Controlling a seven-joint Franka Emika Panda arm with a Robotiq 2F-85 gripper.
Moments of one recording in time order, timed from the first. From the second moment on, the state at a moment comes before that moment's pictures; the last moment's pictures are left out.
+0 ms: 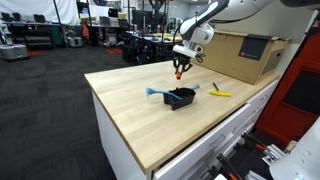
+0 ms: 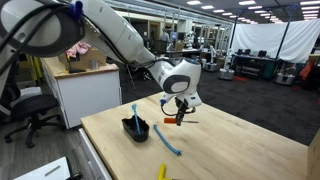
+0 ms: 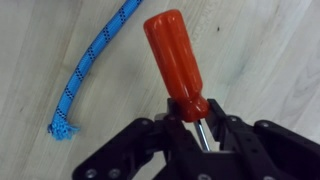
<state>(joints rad) -0.03 0.47 -0.11 -1.76 0.28 2.30 0.80</state>
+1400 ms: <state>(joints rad) -0.06 0.15 -0.22 -2.33 0.12 2.45 1.03</state>
